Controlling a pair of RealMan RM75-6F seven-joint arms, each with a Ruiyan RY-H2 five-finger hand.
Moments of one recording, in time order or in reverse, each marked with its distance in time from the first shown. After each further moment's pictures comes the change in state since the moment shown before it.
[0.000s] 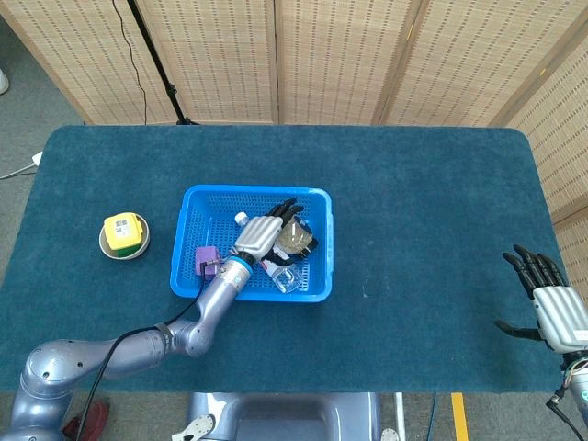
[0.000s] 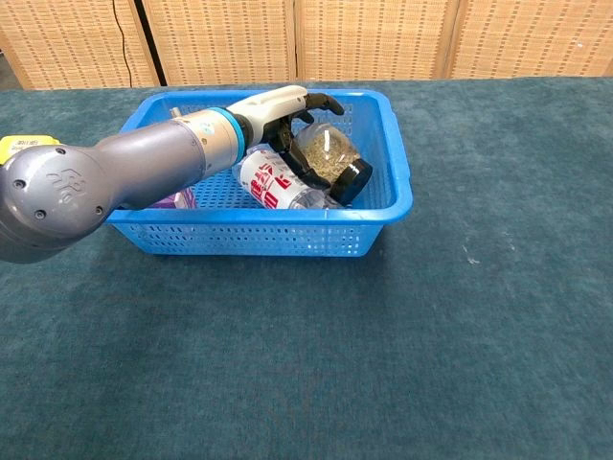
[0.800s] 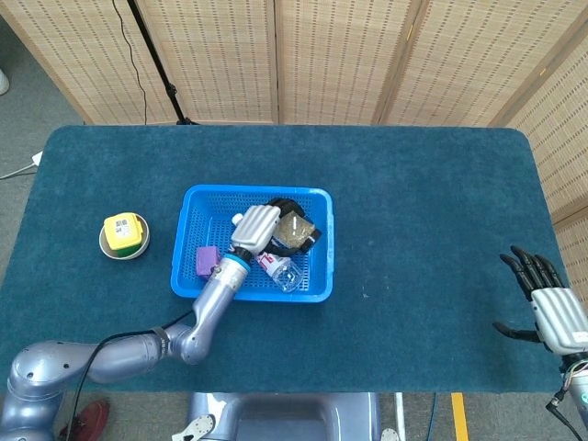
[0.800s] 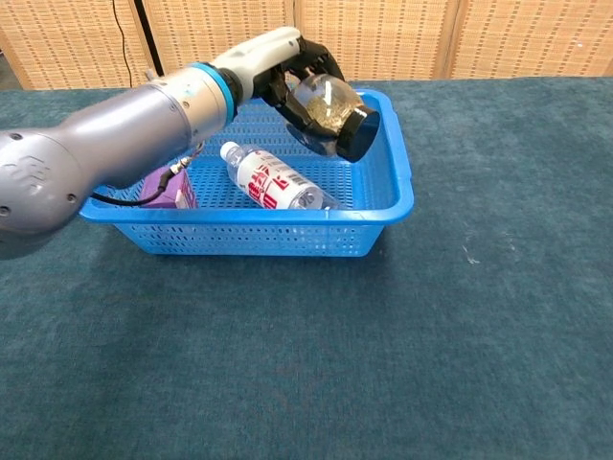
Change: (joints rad) left arm 0.054 0.077 -0.029 -0.177 0.086 0.170 0.014; right arm -0.004 0.006 -0.009 -0.013 -0.026 0.020 0.003
